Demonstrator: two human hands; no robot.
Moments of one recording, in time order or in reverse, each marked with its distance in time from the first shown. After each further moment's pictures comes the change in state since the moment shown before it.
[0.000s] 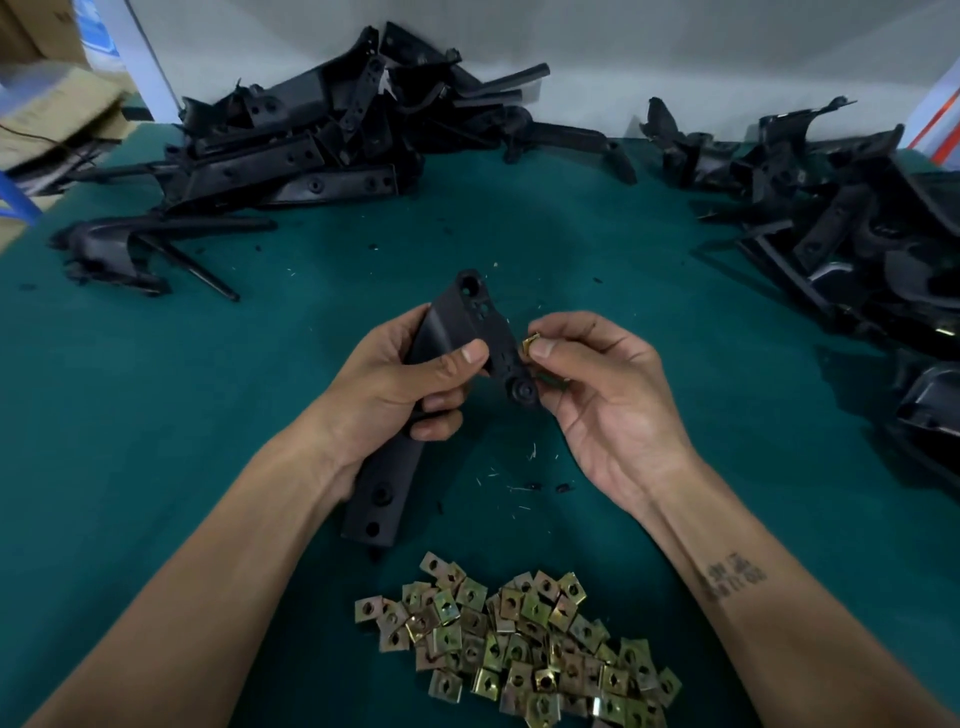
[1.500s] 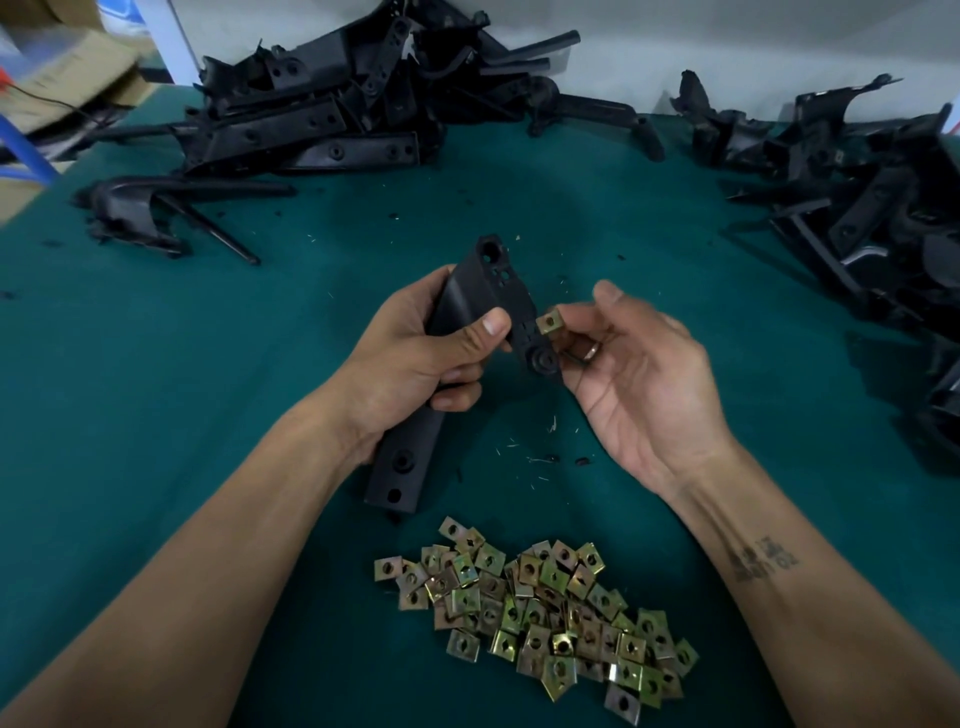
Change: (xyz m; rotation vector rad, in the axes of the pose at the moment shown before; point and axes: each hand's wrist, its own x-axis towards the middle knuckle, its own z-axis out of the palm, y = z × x) left_hand -0.004 -0.002 -0.001 0.092 0.006 0.052; right_hand -0.003 0.000 -0.003 0.039 -0.045 0.012
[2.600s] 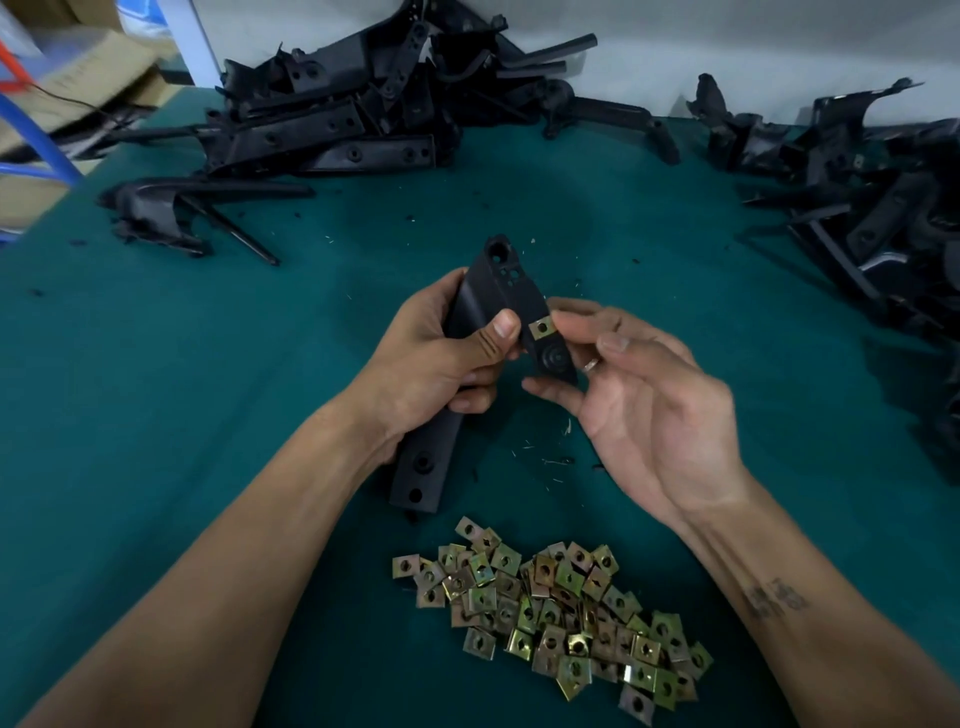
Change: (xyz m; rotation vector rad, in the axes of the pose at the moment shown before) left_hand 0.000 -0.003 0.001 0.009 0.054 0.013; right_hand -0.017 0.004 0.004 -0.096 -0.124 0.017
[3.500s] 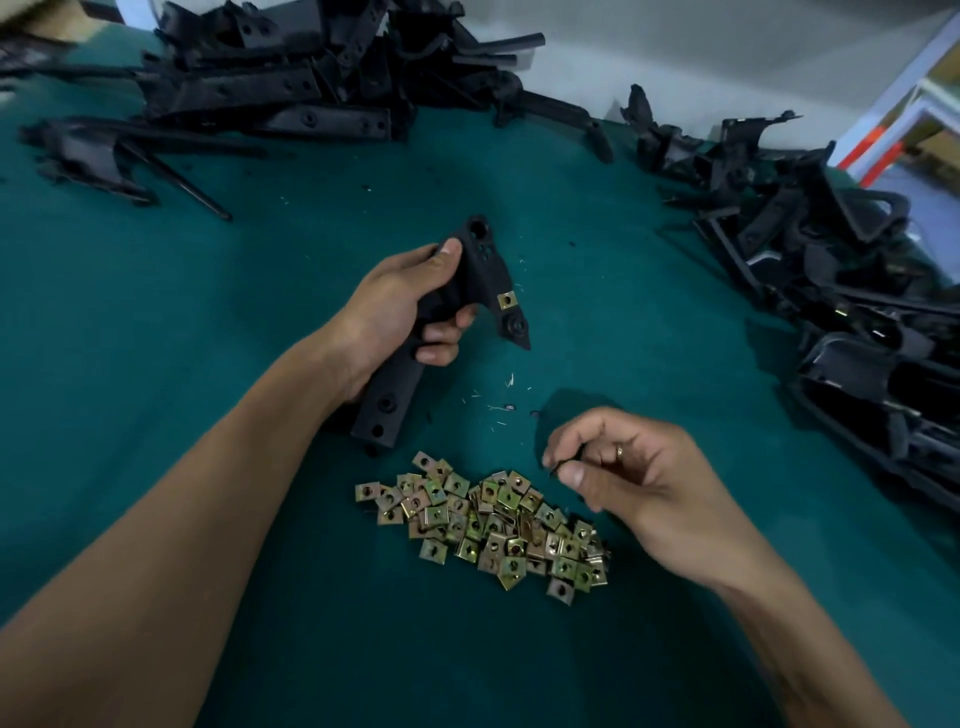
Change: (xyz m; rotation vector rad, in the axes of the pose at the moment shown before) left_hand 0.000 0.008 0.006 -0.124 -0.014 -0.179; right_hand -0.102 -0.020 -0.032 -0.882 -0.074 0.048
